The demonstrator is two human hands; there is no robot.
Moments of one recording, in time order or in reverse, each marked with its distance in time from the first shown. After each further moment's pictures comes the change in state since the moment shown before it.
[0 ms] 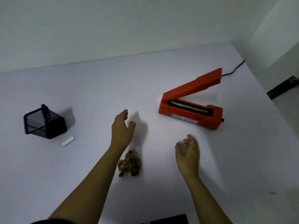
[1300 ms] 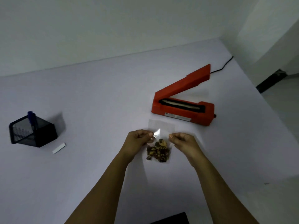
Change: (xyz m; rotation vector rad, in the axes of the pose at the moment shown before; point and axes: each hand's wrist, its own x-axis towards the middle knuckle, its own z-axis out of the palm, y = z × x) left_hand -0.026 0.004 0.037 -0.484 -0.477 -0.200; right_hand 0.038 -0.011 -0.018 0.203 -0.426 0.209
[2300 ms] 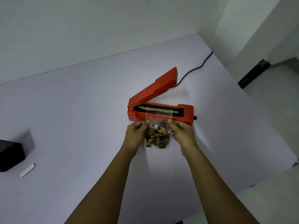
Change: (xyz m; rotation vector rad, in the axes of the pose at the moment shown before) left_hand 0.055 0.029 0.084 -0.015 0.065 0.068; right_hand 0.040 -0.023 -0.052 0.252 0.264 -0.050
